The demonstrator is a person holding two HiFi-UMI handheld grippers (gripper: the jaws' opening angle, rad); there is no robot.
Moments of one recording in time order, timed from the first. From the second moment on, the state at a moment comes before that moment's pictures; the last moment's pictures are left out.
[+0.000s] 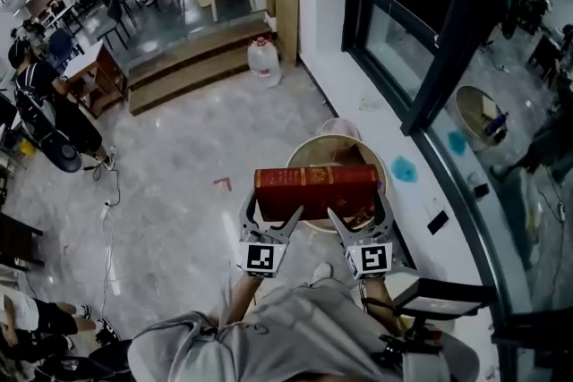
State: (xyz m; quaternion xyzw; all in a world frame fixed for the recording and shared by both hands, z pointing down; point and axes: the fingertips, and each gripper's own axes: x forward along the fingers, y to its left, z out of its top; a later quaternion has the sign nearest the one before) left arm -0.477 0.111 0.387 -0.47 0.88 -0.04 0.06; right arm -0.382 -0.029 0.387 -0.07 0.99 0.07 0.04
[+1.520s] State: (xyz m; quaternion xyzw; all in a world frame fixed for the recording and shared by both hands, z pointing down) left arm -0.701 -0.116 0.345 -0.59 0.80 0.01 0.10; right arm -0.563 -0.216 0.339 -0.24 0.96 0.11 0.05
